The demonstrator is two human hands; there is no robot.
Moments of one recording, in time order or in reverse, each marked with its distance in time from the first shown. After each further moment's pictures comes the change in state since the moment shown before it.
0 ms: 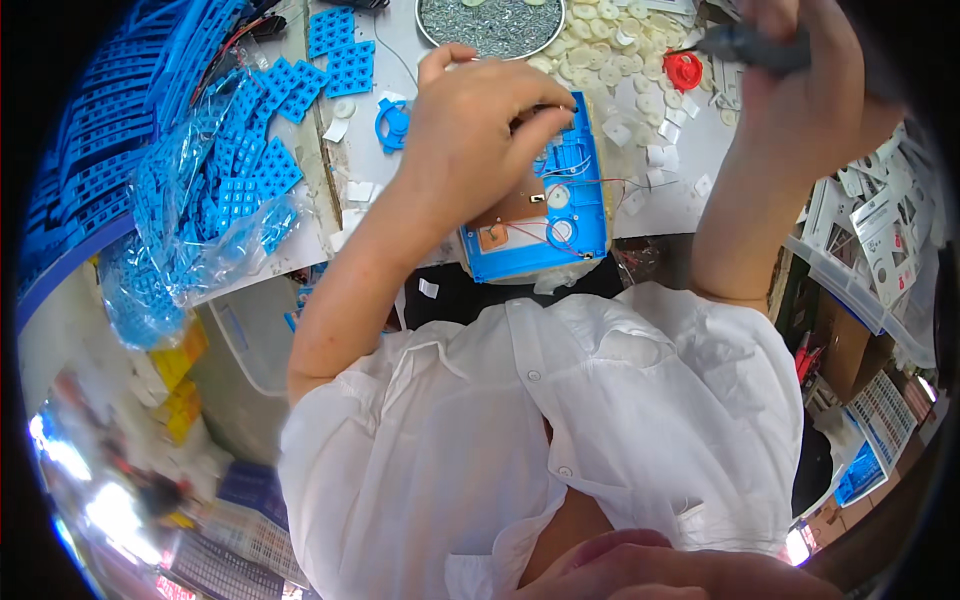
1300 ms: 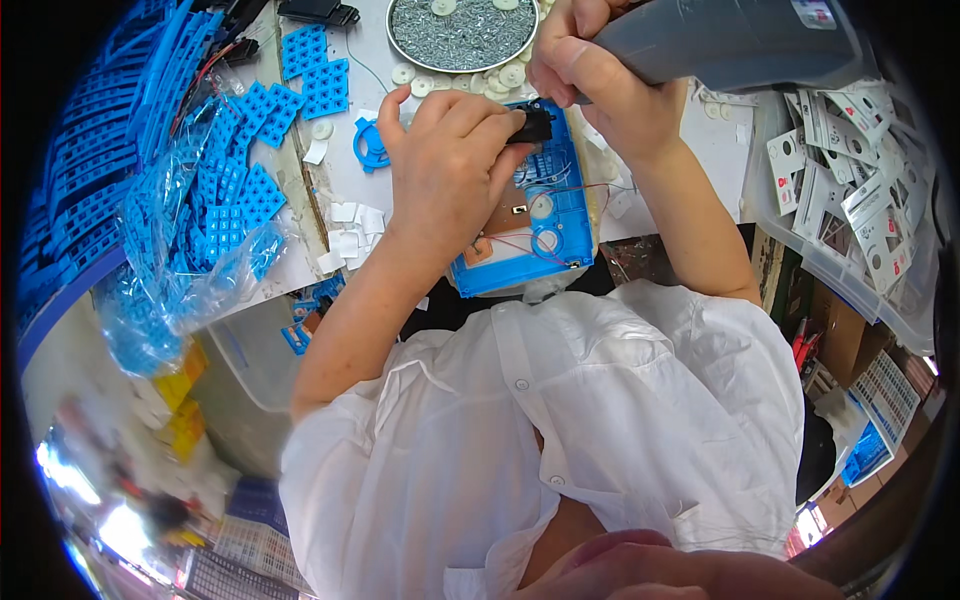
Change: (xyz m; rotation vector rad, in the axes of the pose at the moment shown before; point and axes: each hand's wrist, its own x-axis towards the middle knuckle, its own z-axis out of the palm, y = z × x) left_hand -0.027 -0.006 0.029 0.288 0.070 -0.017; right_hand -0.086 0.057 0.021 0.085 0.006 0.577
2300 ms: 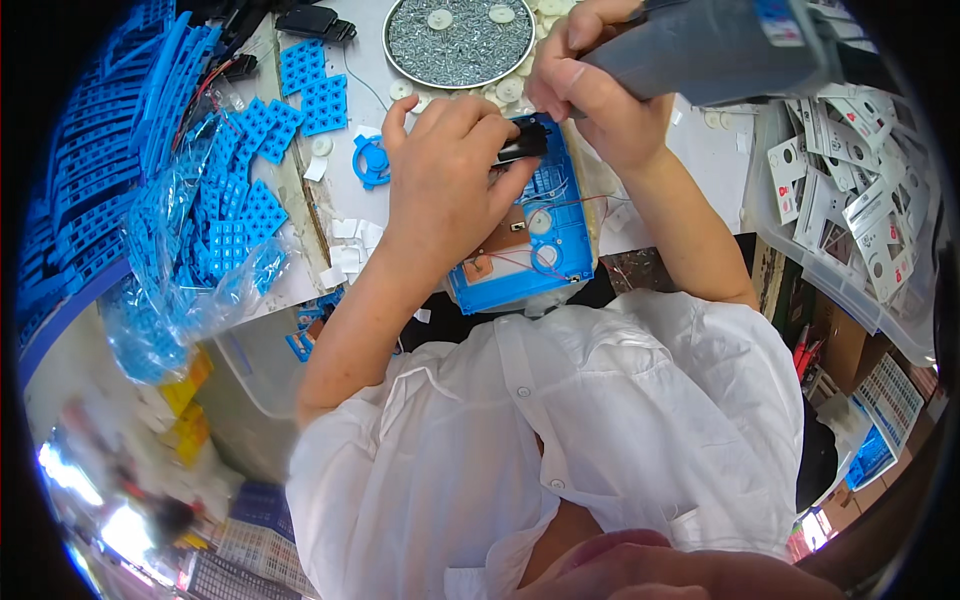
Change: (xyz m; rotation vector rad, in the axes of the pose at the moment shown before) left_hand 0.014 0.003 -0.008 -0.054 -0.111 -0.051; right_hand -0.005 0.017 -0.011 0.155 0.031 0.011
